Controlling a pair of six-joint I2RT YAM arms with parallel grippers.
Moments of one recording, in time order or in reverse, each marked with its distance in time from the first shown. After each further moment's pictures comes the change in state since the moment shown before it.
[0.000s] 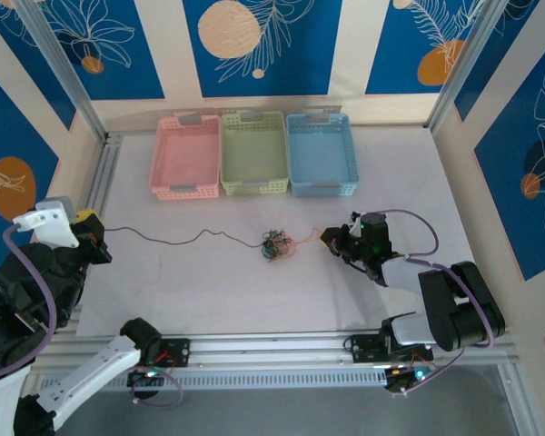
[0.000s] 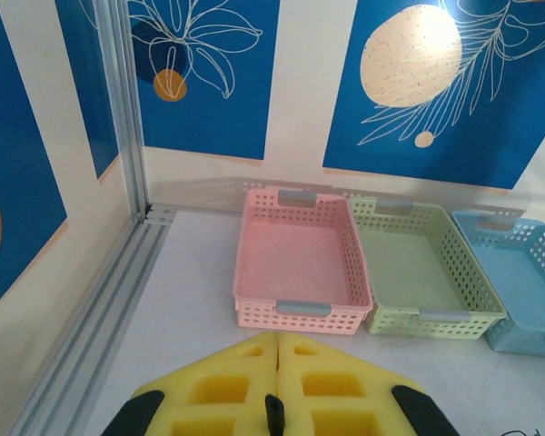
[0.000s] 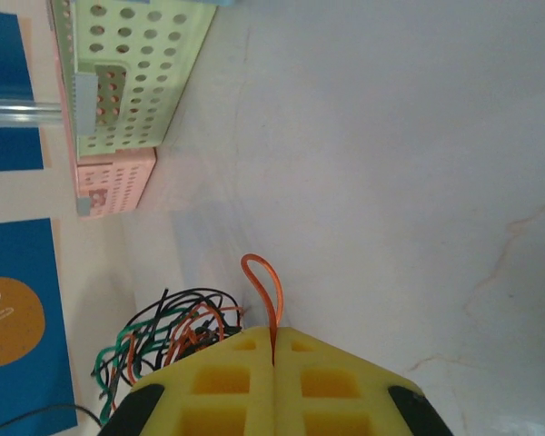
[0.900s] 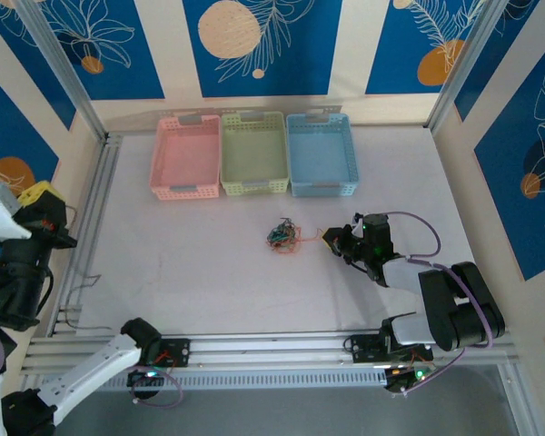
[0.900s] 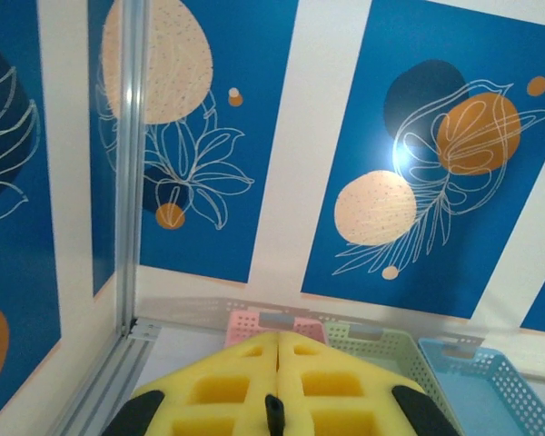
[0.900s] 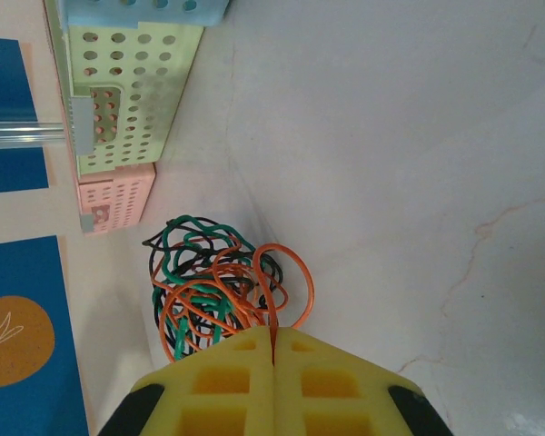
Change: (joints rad) left arm 0.000 0.087 0.235 0.177 -0.003 0.133; right arm -0.014 0.000 -0.008 0.009 0.003 0.032
